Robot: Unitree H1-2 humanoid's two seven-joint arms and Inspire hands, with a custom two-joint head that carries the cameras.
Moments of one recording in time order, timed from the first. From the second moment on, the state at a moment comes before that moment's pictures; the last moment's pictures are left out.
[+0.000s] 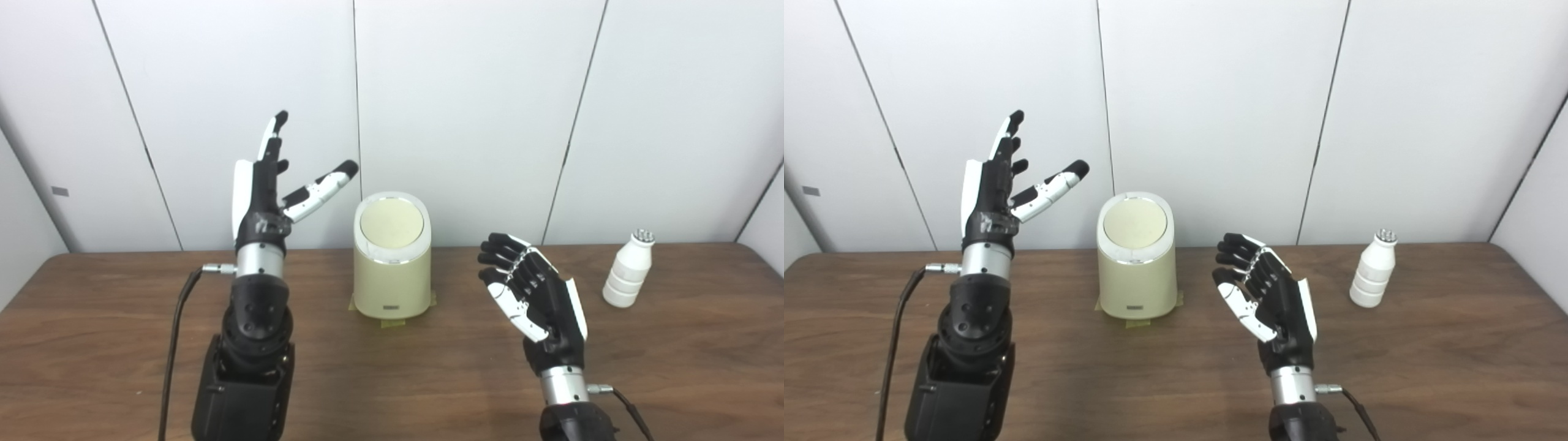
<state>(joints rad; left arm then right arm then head) -0.61 0.02 -0.06 -0.13 0.38 0.42 0.14 -0.21 0.06 -0.02 -0.03 0.01 -0.16 -0.08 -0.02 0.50</state>
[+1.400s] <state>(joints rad) -0.74 0.10 -0.34 0.35 0.84 0.43 0.24 -0.21 0.06 -0.02 -0.04 0.01 -0.16 -0.08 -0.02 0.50</state>
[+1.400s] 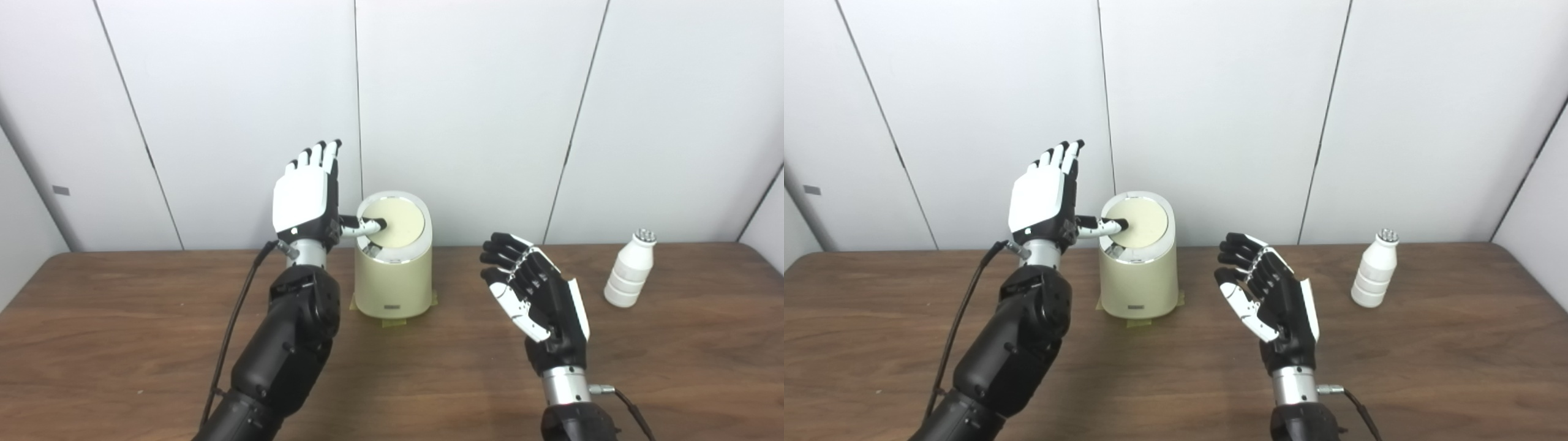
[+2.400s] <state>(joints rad) -0.79 0.21 -0.55 0.45 1.18 0.45 0.33 -0.21 0.07 -0.01 -0.05 0.01 -0.15 -0.08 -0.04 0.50</state>
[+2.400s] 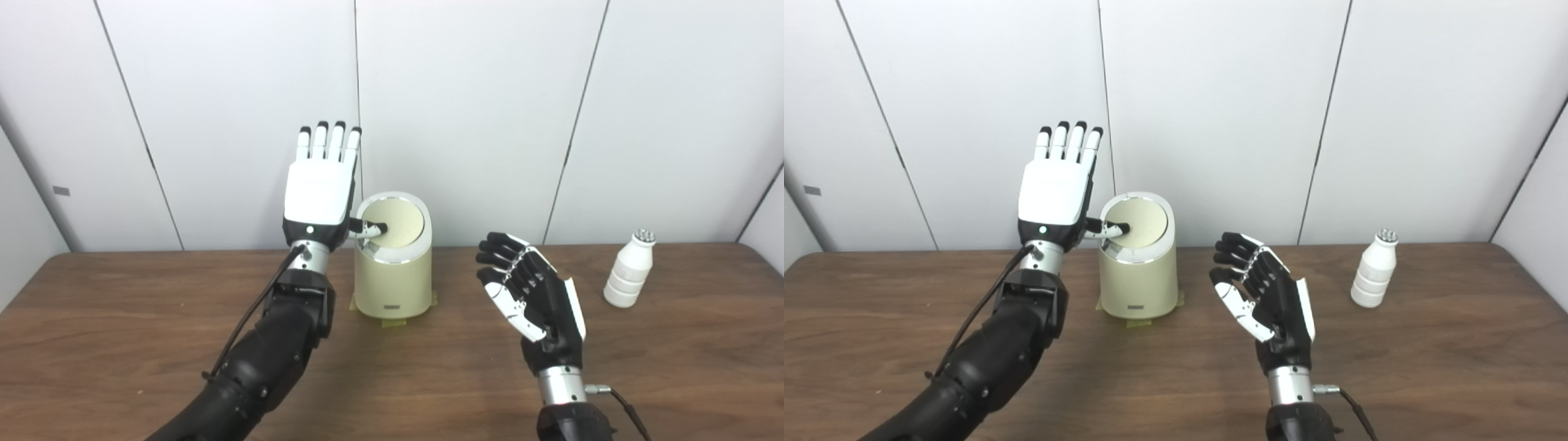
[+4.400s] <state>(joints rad) -0.85 0.27 -0.60 0.59 1.20 0.37 0.38 -0.21 0.09 -0.01 -0.05 -0.04 -0.15 -0.11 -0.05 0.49</state>
